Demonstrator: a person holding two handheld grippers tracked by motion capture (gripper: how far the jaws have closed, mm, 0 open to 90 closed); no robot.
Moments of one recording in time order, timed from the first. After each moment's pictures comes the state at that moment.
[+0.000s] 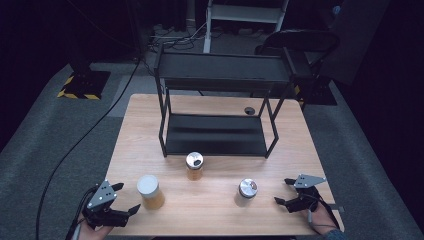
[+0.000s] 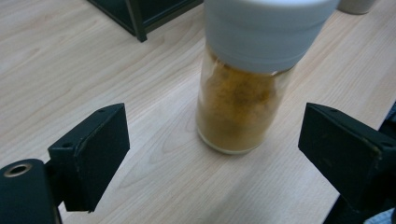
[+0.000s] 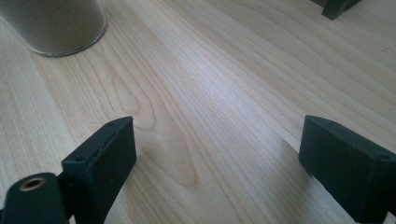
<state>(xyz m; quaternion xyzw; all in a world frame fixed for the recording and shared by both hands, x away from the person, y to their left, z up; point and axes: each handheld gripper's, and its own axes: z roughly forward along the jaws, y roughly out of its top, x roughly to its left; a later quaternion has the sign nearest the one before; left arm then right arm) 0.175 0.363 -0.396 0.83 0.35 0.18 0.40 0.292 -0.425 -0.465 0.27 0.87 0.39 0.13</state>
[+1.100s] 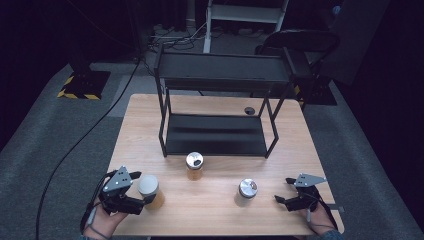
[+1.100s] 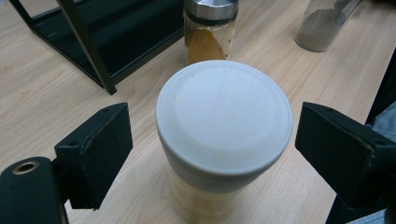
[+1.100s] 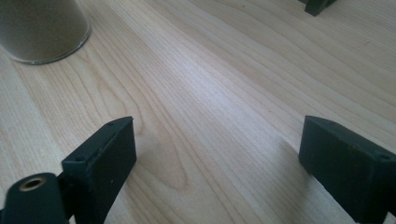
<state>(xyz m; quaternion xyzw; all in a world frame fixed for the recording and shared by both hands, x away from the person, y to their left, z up) 0.217 0.336 -0.375 0.84 0.32 0.14 0.42 0.287 -0.421 -0.465 0.30 0.86 0.38 0.14</state>
